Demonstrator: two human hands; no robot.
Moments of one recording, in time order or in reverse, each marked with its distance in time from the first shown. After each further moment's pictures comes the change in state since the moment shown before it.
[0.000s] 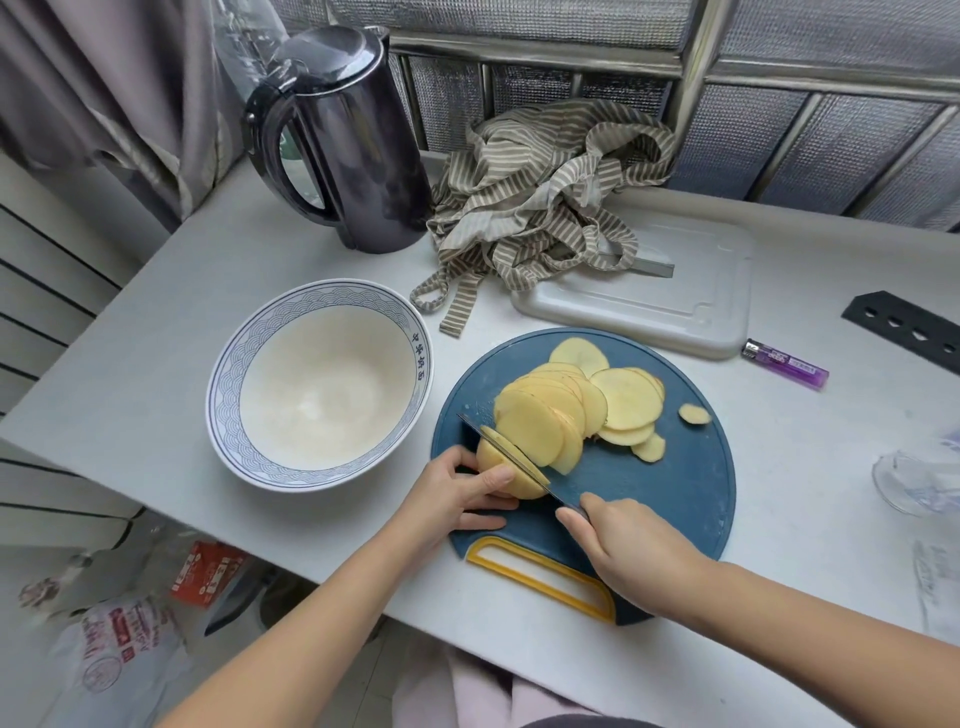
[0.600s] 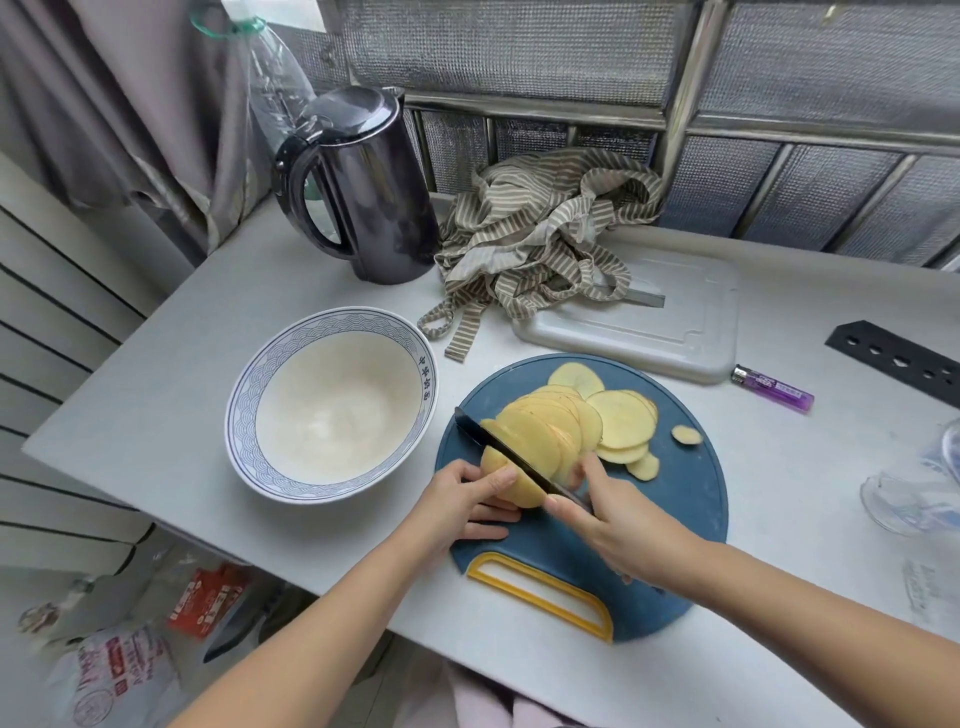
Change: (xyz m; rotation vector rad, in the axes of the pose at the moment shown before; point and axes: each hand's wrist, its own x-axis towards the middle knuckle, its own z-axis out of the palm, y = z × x) left_hand 0.001 0.008 0.008 0.026 0.051 -0.016; right_hand 0.009 -0.010 -0.033 0.310 -0.011 -0.050
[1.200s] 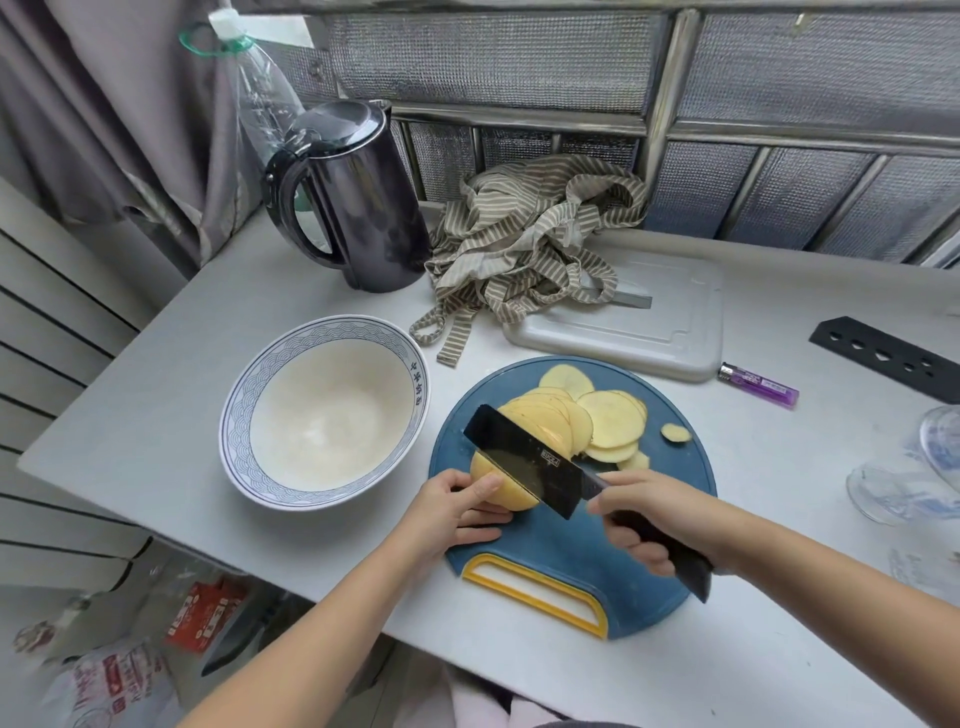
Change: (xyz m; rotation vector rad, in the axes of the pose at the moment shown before) left_hand 0.002 -0.010 -0.006 0.003 -0.027 0.027; right_hand -0.024 0.004 -0.039 0.649 -0.281 0.257
